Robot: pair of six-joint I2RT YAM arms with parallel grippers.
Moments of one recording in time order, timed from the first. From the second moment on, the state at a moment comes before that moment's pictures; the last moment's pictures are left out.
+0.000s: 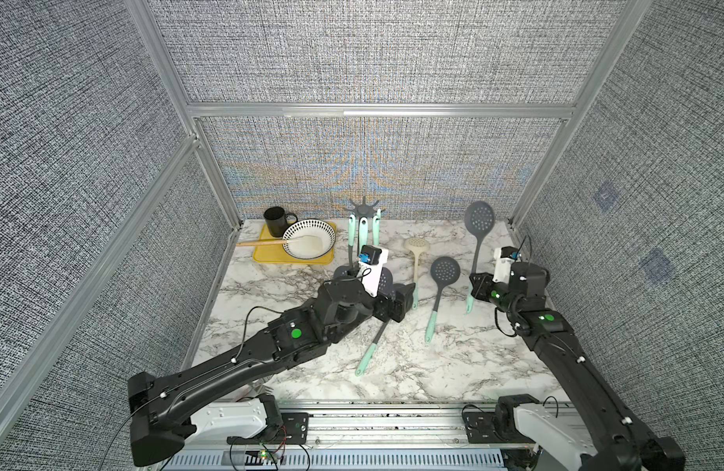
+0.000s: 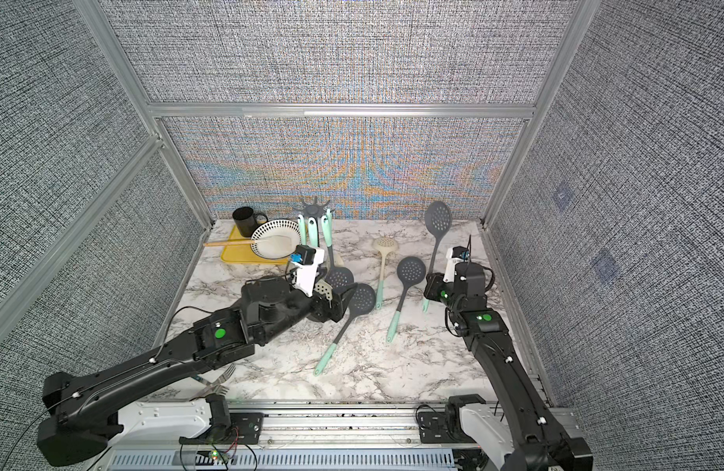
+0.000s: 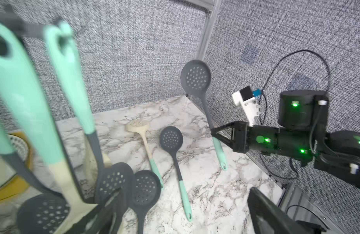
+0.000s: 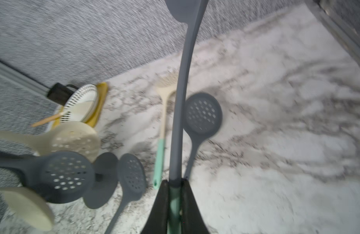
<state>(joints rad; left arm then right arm) -1.12 1.12 1.19 -0.32 -0.29 -0.34 0.11 0.96 0.81 -0.28 -0.19 0.35</state>
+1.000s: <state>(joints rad) -1.00 1.22 2.39 -1.43 -0.55 -0.06 0.63 0.91 1.05 -0.24 -0.17 -0.80</state>
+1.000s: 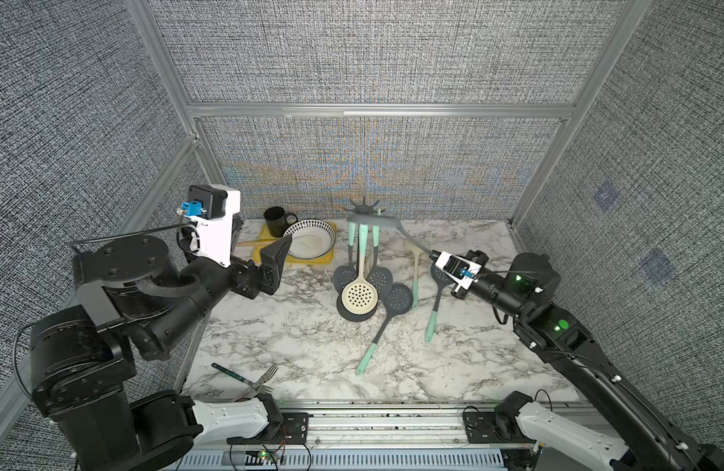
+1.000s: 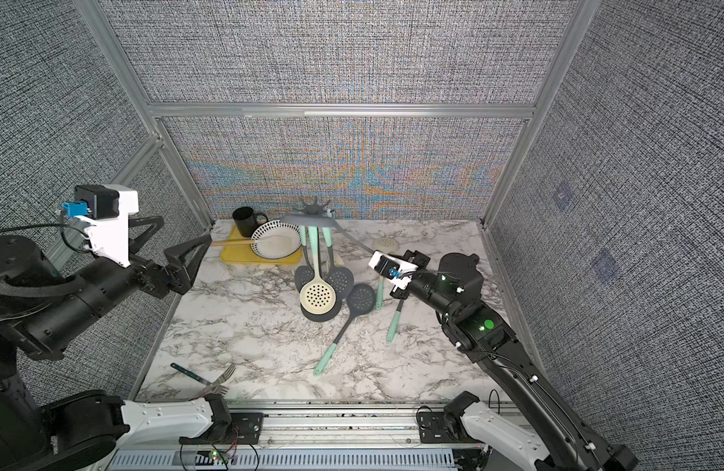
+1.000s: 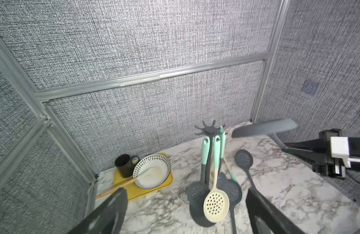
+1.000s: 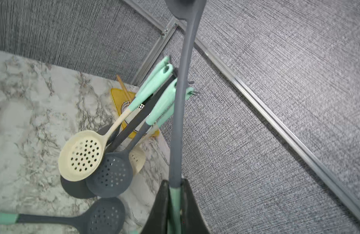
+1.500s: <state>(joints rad) -1.00 1.28 2.21 -1.59 -0.32 -0.10 1.06 0.98 0.96 -0.31 0.33 -1.22</state>
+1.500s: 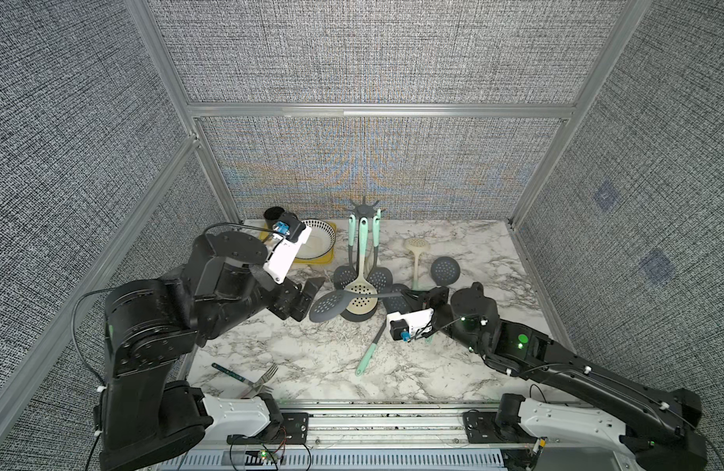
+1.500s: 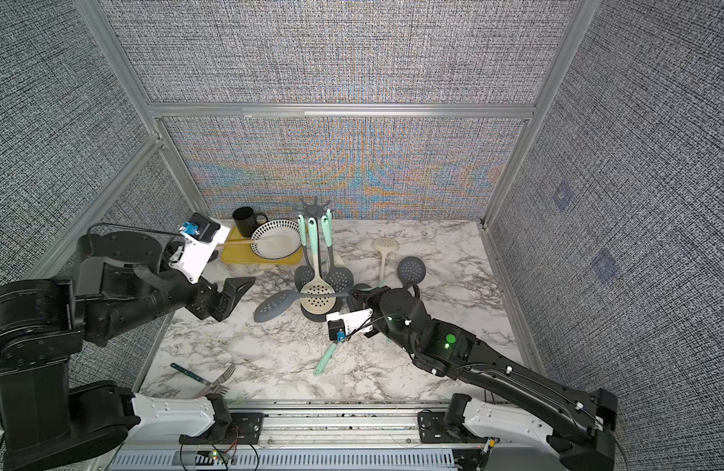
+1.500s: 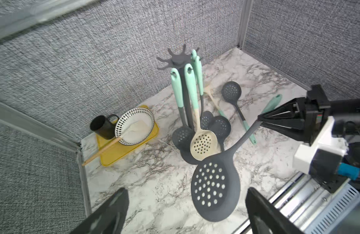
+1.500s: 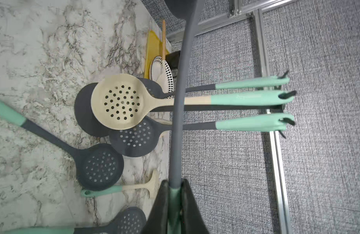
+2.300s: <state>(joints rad) -0.94 1.36 1.78 -1.37 0.00 -0.08 1.20 1.02 0.94 -0.17 0.51 -1.44</state>
